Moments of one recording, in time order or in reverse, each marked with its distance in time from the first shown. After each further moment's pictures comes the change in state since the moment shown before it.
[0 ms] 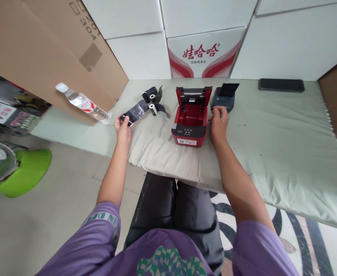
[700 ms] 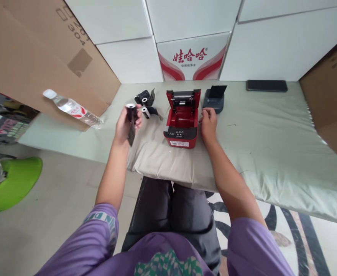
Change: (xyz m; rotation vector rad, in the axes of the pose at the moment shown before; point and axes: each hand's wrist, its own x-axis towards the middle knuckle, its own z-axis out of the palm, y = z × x) left_hand -0.062 0.105 0.101 -0.204 -0.563 -0.391; right_hand -0.004 -0.005 0.003 0.021 -0.016 0.027
